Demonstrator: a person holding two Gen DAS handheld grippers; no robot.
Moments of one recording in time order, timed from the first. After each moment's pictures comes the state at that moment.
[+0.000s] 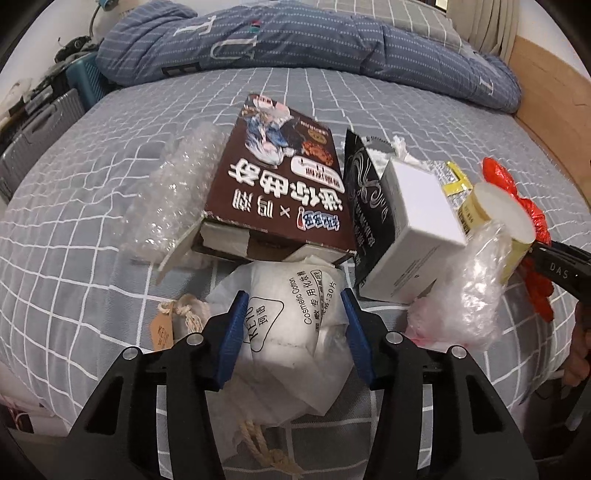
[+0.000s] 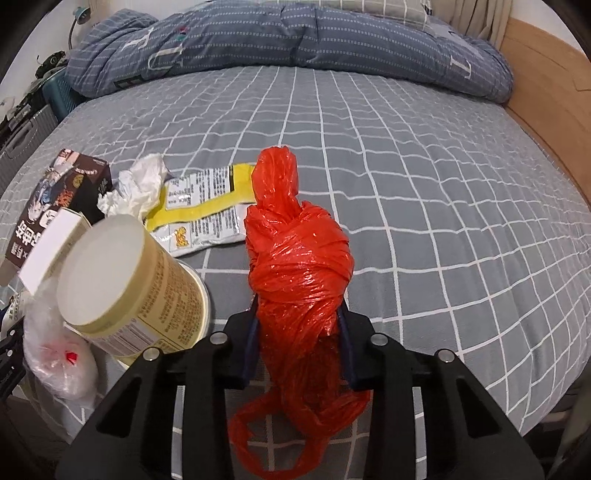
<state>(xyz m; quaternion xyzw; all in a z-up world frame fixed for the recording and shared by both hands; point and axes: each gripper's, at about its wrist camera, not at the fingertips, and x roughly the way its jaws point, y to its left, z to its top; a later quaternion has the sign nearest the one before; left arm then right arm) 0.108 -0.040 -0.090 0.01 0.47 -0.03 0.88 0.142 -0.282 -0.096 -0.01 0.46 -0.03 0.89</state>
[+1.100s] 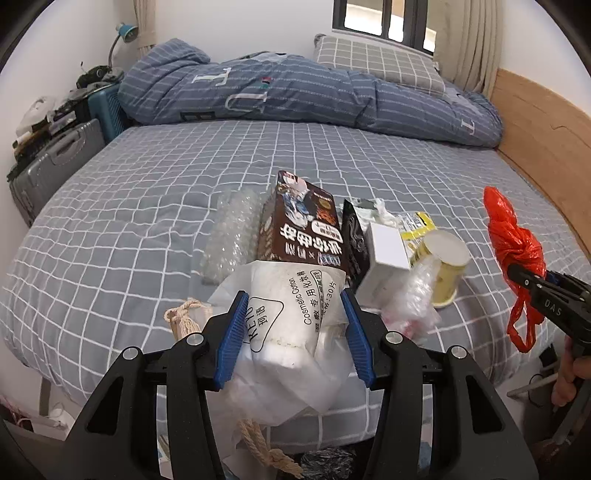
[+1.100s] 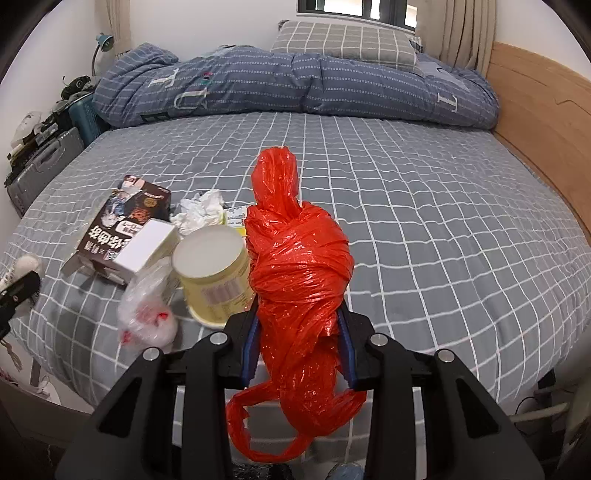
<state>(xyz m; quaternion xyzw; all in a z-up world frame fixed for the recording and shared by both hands) 0.040 -0.005 -0.011 0.00 0.39 -0.04 0.92 0.054 -0.258 -0.030 0.00 0.40 -0.02 0.92</state>
